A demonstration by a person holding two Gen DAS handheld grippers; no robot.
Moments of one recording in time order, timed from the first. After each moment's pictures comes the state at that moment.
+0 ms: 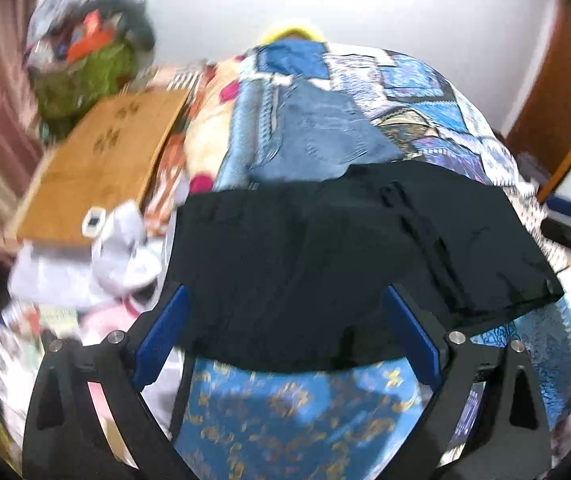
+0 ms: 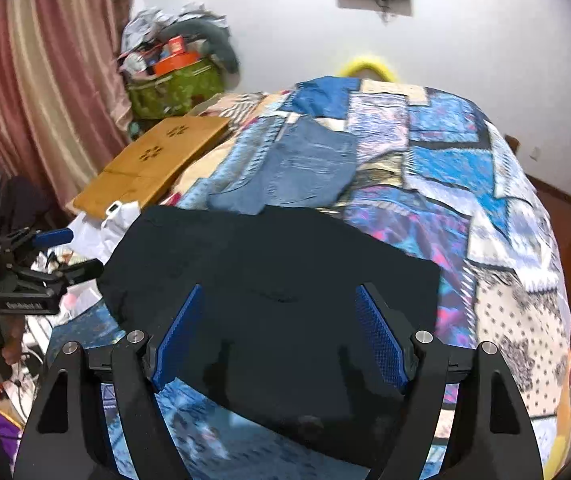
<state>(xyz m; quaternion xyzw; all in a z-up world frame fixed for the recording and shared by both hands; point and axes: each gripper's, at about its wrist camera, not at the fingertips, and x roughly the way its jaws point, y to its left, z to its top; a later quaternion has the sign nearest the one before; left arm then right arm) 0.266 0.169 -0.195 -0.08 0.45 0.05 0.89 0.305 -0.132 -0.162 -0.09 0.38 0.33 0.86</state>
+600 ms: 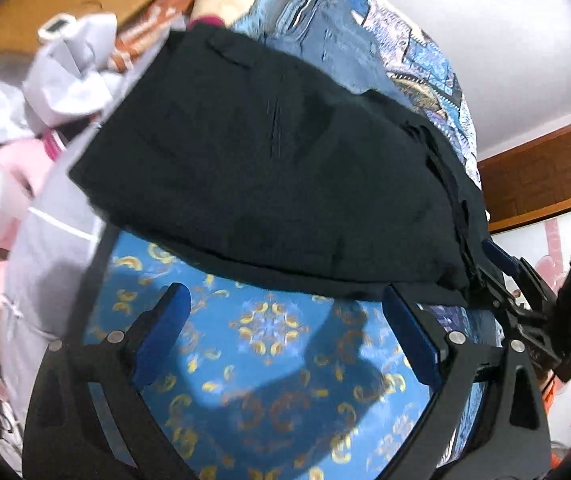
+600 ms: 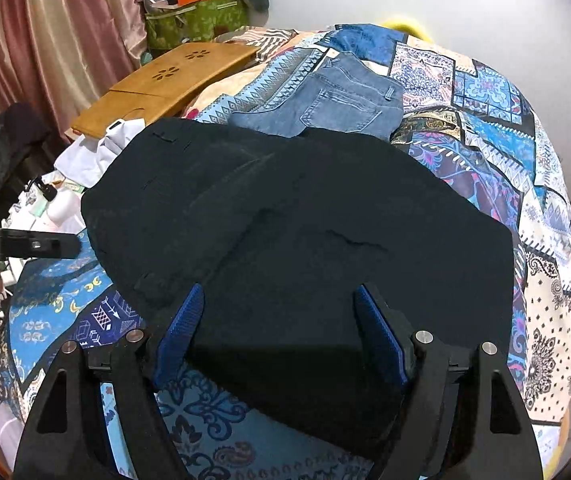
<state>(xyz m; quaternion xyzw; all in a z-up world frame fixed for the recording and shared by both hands) 0.255 0.200 -0.284 -0.33 0.54 -0.02 0.78 0.296 -0.096 -0.221 -0.17 0.44 0.33 0.82</state>
